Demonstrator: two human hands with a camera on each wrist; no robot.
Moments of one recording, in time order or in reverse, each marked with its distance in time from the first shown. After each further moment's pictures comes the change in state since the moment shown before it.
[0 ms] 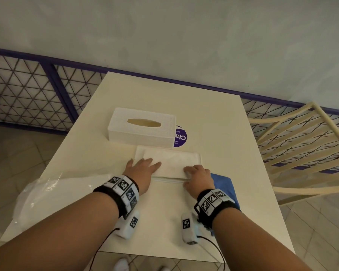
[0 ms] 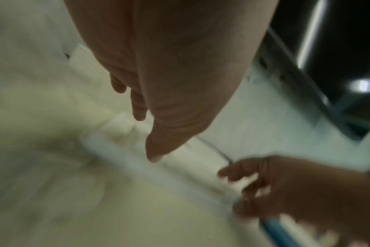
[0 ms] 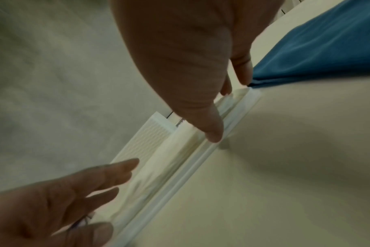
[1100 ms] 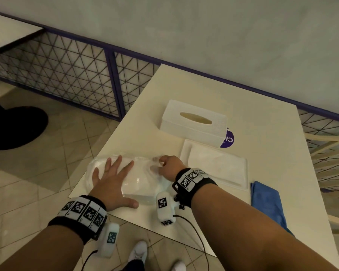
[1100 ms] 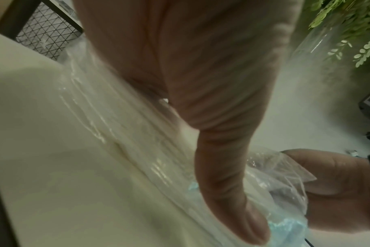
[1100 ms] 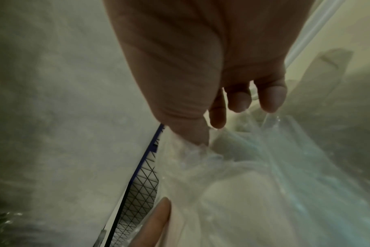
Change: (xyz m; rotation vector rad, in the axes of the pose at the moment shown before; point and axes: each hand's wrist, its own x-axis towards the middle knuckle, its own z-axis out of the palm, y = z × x) left_hand -0.136 -0.148 0.078 -0.368 0.130 -0.390; right_hand -0.016 -0.205 0.048 0.324 -0.416 -0.253
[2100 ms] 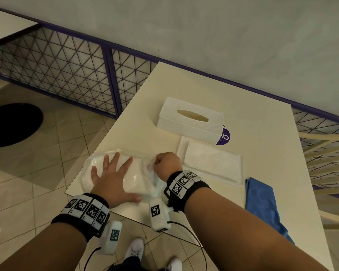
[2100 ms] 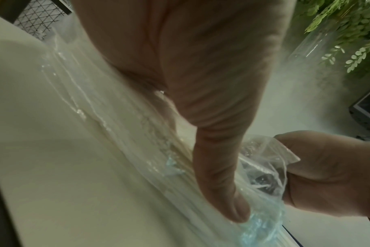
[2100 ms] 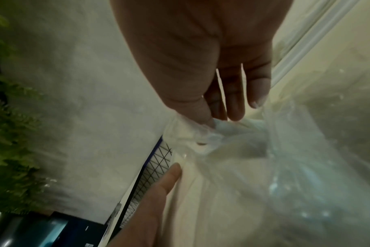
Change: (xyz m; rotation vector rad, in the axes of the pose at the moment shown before) left_hand -0.003 0.013 0.007 -0.007 0.035 -0.055; right_hand -0.015 -0.011 0.011 -0.172 0.167 0.004
